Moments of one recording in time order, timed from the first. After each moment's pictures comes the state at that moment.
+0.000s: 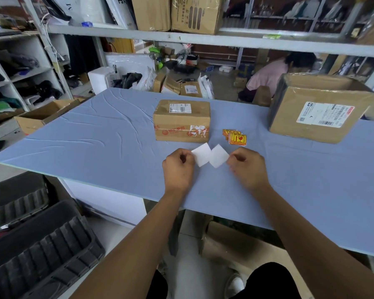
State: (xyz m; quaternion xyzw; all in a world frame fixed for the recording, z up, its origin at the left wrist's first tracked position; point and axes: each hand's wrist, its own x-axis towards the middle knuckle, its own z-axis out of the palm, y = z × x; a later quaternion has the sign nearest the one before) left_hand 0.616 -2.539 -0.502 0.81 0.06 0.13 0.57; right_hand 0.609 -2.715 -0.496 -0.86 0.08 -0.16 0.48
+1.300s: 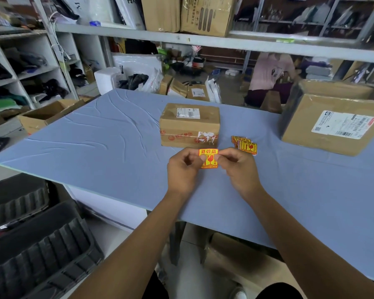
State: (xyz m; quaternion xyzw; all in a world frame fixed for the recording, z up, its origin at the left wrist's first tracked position) left_hand 0.639 -2.528 -0.505 0.72 -0.05 0.12 0.68; right_hand 0.641 -2.677 -0.493 -0.81 -0.01 -0.15 0.57
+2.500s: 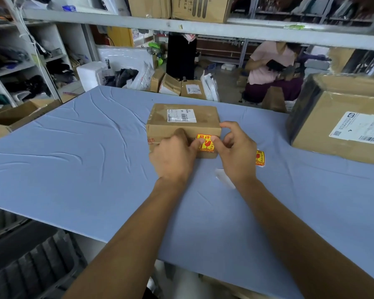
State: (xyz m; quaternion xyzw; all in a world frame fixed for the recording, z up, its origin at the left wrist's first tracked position) left_hand 0.731 -2.541 -0.482 0.93 0.08 0.24 0.26; right_hand 0.736 -2.679 -0.499 -0.86 -0.02 -0.33 0.39
